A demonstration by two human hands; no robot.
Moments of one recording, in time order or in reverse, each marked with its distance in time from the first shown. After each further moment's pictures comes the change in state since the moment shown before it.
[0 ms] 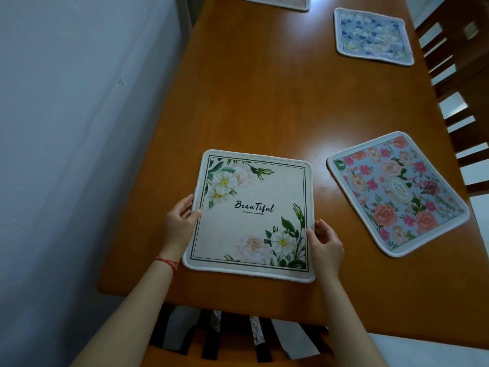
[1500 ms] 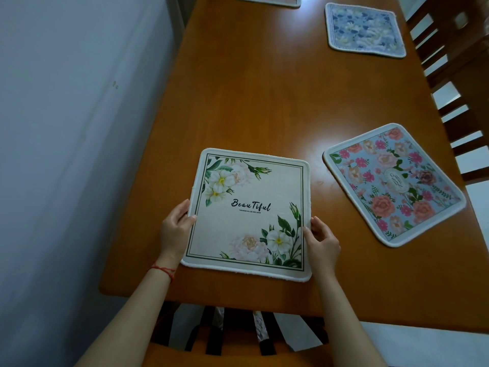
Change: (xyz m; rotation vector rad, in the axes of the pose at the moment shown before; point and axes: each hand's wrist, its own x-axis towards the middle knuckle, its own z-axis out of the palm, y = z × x) left_hand -0.013 -0.013 -0.009 -0.048 -0.043 0.025; right_hand -0.010 0.008 0.002 0.043 -0.004 0.011
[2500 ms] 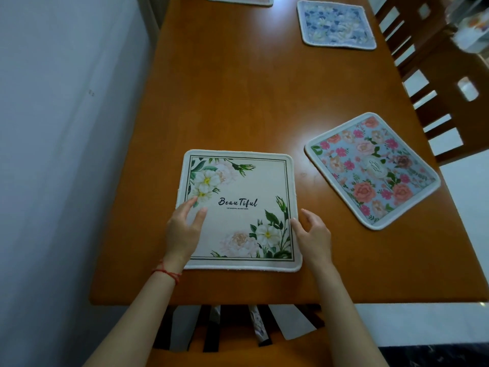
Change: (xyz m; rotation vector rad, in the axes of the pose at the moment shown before) left_hand -0.018 0.022 0.028 0.378 -0.075 0.240; right_hand -0.010 -0.023 -0.019 -0.302 -0.114 -0.093
